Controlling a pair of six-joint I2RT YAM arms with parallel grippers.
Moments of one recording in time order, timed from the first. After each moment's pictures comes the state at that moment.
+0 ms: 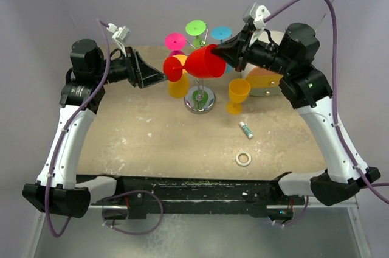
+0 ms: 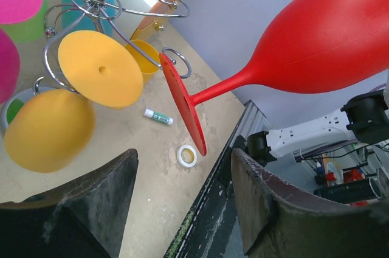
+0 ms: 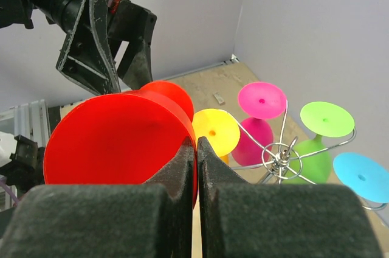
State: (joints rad) left arm -0.13 1.18 1.40 -0.40 0.97 -0.48; right arm 0.48 1.31 1.75 -0.39 -0.61 -0.04
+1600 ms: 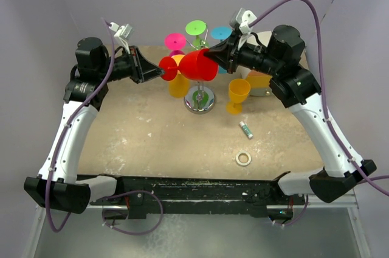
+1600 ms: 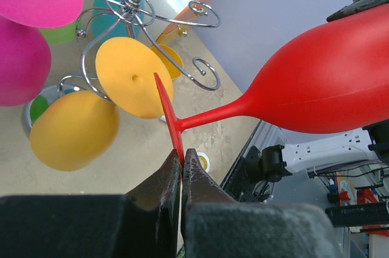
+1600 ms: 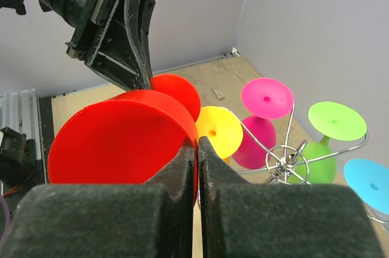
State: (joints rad) left arm -0.16 1.22 1.41 -0.40 0.88 -0.47; right arm 0.54 1.34 1.71 -0.35 -0.57 -0.09
